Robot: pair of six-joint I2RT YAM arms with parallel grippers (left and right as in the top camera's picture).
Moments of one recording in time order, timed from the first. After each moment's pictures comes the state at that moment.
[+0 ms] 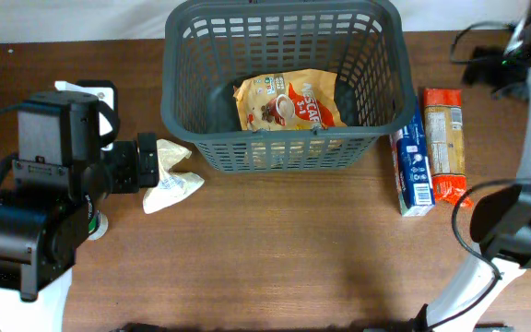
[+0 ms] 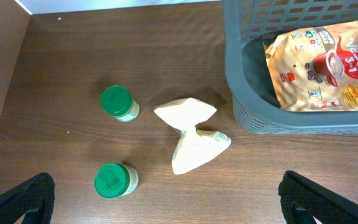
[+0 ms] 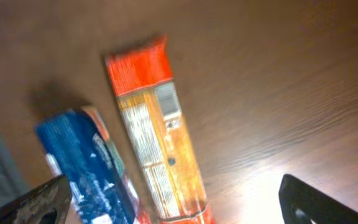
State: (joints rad) left arm -0.18 1.26 1.85 -1.43 -0.24 -0.10; right arm -0.30 2.10 2.20 -1.29 0.09 0.10
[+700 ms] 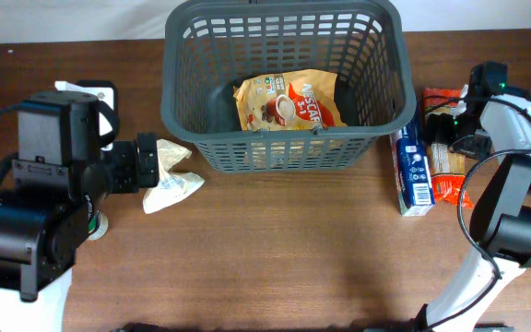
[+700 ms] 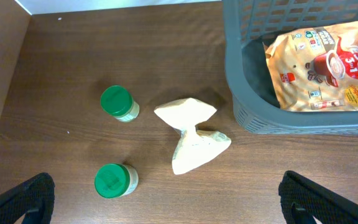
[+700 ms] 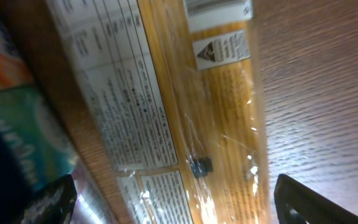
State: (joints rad) left arm -0.18 1.26 1.85 -1.43 -0.24 -0.10; right arm -0.30 2.10 1.58 -0.90 0.02 0.06
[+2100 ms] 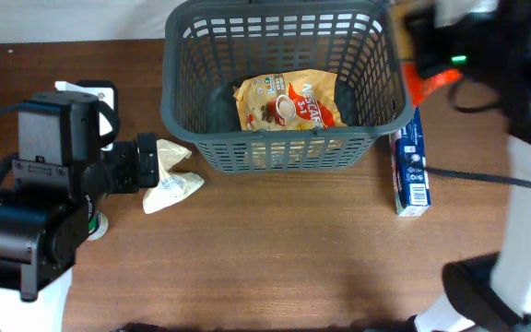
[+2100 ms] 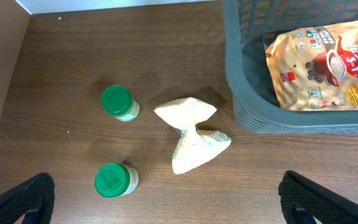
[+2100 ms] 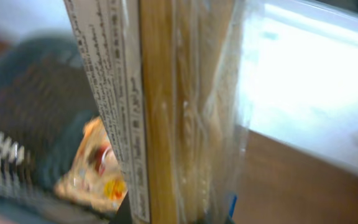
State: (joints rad) left arm -0.18 1.26 1.85 -1.43 -0.24 -0.10; right arm 0.22 1.81 2.64 -1.42 -0.07 -0.27
